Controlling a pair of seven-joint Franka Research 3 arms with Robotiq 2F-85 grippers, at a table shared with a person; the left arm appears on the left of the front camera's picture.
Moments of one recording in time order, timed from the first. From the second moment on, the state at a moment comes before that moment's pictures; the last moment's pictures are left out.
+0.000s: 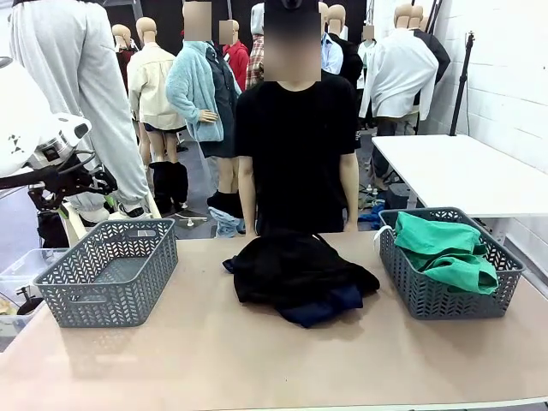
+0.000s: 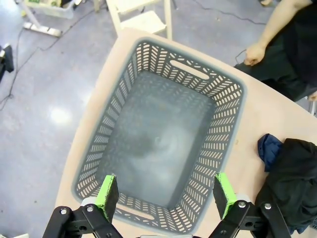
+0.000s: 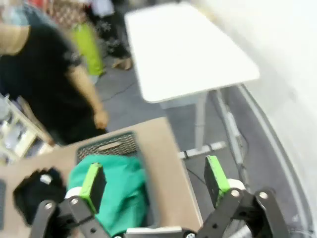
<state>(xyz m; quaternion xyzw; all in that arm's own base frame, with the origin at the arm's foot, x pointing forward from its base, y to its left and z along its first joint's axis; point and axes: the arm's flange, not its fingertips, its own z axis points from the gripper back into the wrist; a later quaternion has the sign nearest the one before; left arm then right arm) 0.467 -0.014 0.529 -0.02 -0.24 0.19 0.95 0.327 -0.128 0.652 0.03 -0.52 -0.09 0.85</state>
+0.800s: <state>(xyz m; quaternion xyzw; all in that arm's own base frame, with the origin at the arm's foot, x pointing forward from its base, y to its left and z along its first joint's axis) 0.467 -0.013 0.529 -0.02 -0.24 0.19 0.95 0.334 0.108 0.591 0.06 -0.33 0.32 0.89</state>
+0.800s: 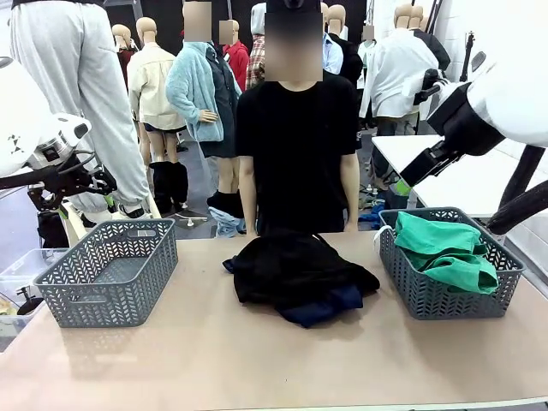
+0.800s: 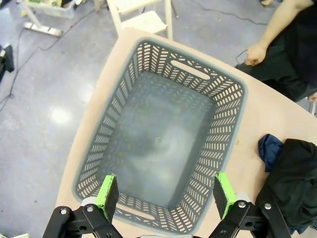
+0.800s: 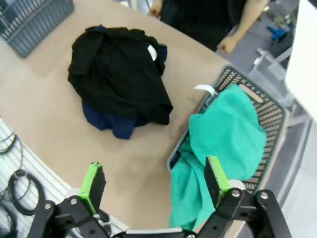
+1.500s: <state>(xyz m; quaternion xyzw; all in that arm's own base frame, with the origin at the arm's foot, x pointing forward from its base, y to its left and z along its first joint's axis) 0.467 -0.014 0.529 -0.02 -0.24 0.19 0.95 0.334 0.113 0.610 0.06 -0.34 0.33 0.88</state>
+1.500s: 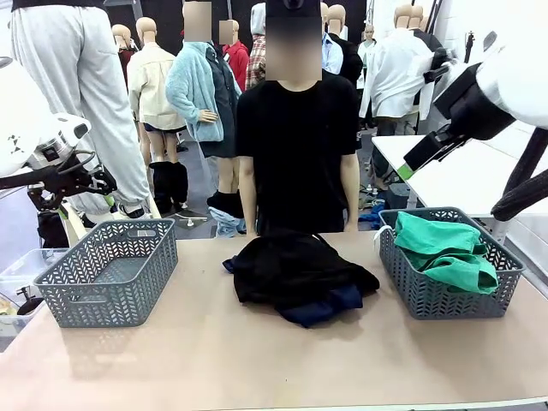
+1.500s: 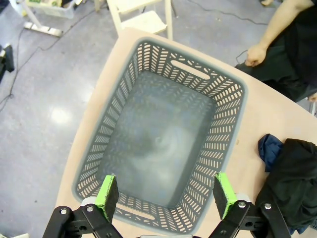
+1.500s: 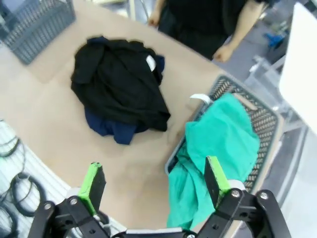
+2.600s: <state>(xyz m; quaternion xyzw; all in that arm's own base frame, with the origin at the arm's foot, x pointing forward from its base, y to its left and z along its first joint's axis) 0.467 -0.014 0.529 -0.01 -0.24 0.19 0.95 0.524 0.269 0.463 0.11 -0.11 0.44 0.88</state>
